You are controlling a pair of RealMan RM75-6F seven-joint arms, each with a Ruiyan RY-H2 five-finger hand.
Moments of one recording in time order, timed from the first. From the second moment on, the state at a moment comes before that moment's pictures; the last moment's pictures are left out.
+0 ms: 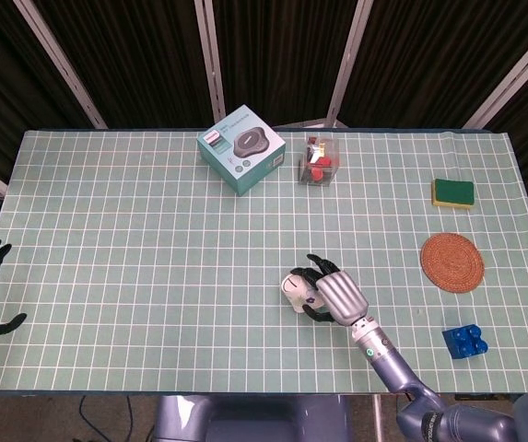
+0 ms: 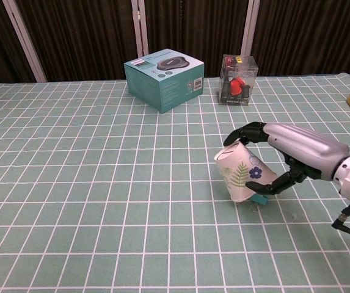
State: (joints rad) left arm -0.11 -0.99 -0.06 -1.83 1.39 1.45 0.20; right arm 0.56 -1.68 0.04 -1.32 -1.49 1.14 0.04
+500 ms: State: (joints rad) left arm -0.11 -0.99 -0.06 -1.83 1.39 1.45 0.20; right arm 0.53 -1.60 -0.03 -1.38 -1.55 1.14 0.05
